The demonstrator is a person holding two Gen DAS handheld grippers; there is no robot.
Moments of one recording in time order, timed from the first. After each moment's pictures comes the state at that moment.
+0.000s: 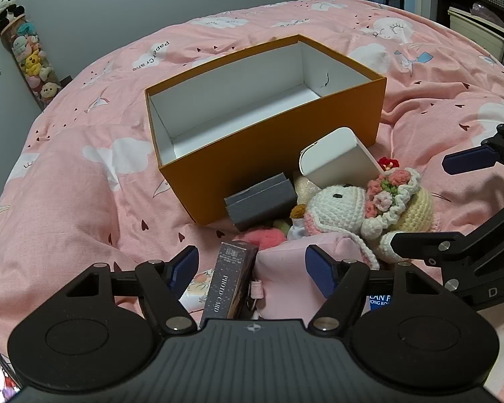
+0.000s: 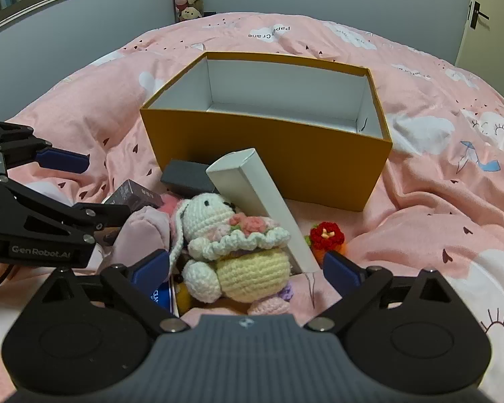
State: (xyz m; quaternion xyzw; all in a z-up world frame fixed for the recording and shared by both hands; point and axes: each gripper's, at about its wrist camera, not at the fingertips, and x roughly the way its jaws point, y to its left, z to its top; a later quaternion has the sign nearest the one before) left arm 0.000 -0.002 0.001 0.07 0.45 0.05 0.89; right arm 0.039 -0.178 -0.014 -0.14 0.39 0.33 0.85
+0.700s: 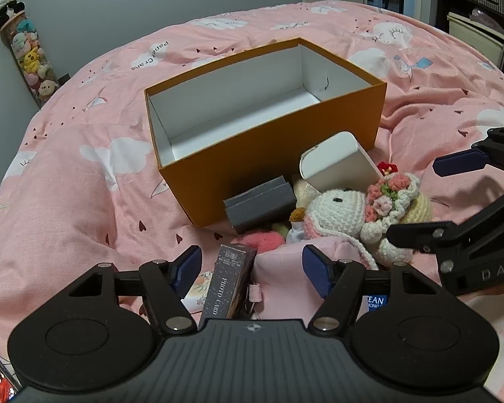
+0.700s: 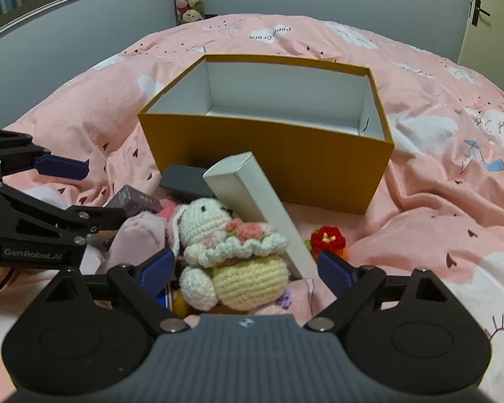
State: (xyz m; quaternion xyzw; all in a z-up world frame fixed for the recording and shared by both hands) left arm 0.001 -0.002 0.006 0.06 0.44 0.04 0.90; right arm 0.049 -0.179 -0.014 -0.13 0.38 0.33 0.85
